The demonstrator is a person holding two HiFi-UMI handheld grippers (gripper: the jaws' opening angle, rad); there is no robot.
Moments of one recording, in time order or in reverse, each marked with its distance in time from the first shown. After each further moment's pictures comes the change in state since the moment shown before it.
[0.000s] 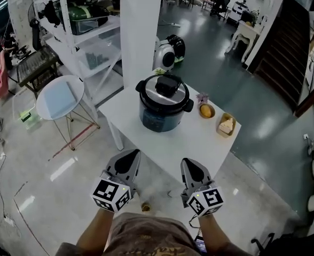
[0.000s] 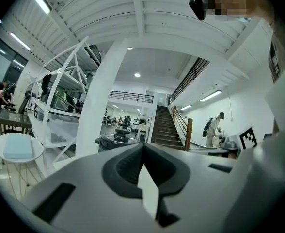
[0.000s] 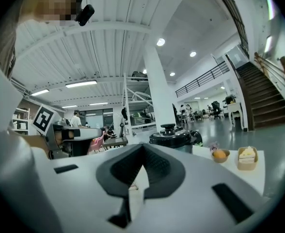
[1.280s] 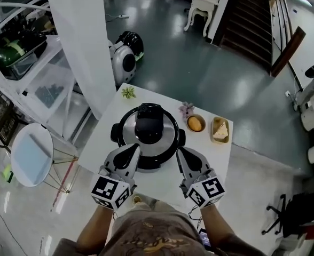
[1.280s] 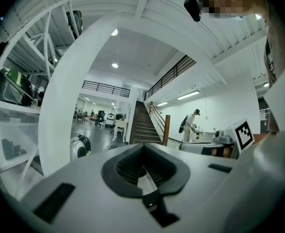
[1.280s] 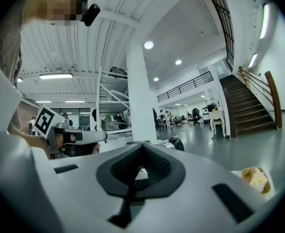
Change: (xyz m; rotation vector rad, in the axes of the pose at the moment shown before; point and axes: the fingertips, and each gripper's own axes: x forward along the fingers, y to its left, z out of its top) left arm 0.252 0.117 0.050 0.049 0.078 -0.359; right arm 0.201 -0.127 0.070 -0.001 -0.039 -0.248
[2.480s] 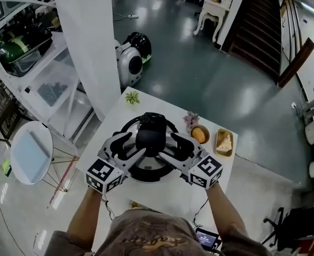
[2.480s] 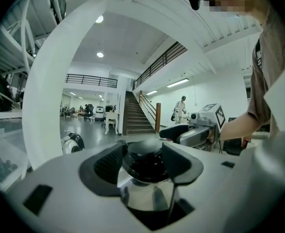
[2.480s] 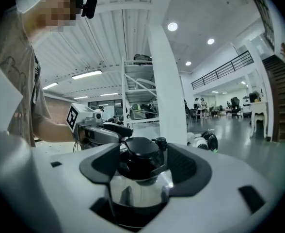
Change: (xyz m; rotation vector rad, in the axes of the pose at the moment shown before) left arm 0.058 0.045 -0.025 0.104 0.136 -0.142; right arm 0.092 -0.007 -0.014 -0.097 0.142 0.427
